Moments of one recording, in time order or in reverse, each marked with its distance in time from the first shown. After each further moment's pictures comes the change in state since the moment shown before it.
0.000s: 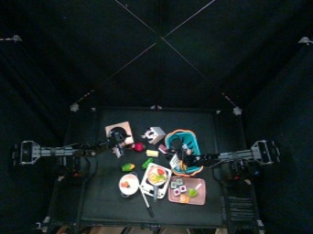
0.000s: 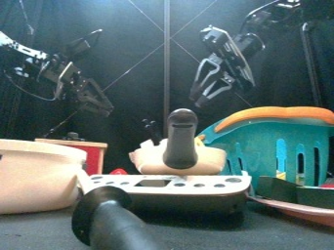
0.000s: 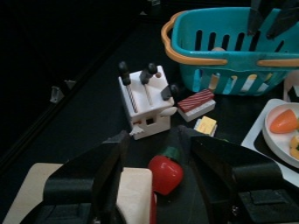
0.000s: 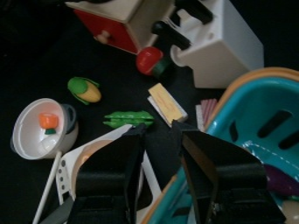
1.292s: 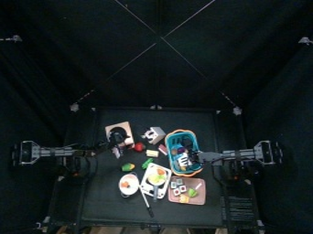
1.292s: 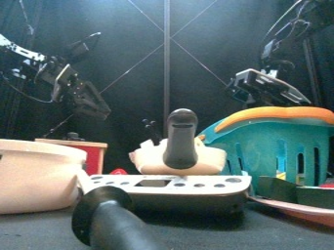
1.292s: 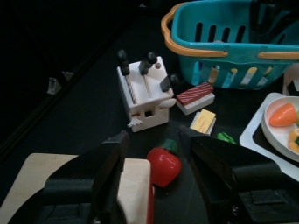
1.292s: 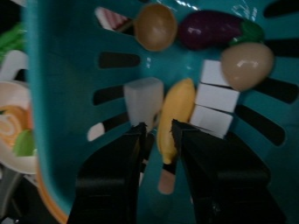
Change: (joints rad) left arm -0.002 -0.005 0.012 -0.014 0.011 -0.002; right arm -0.095 0.087 0.043 0.730 0.308 -0.353
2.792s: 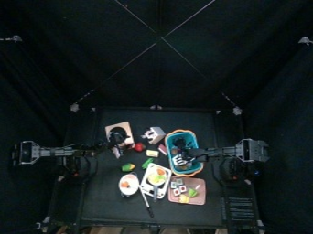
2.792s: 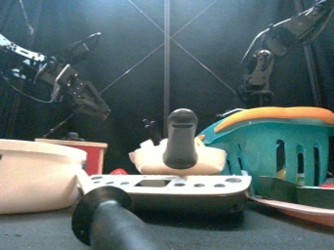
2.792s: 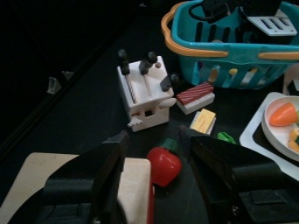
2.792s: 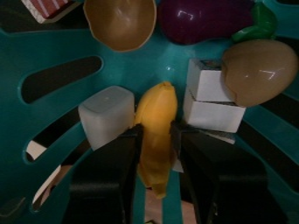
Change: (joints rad) left arm 0.003 0.000 0.000 0.000 0.003 0.000; right arm -0.064 0.218 -0.094 0.083 0.040 -0.149
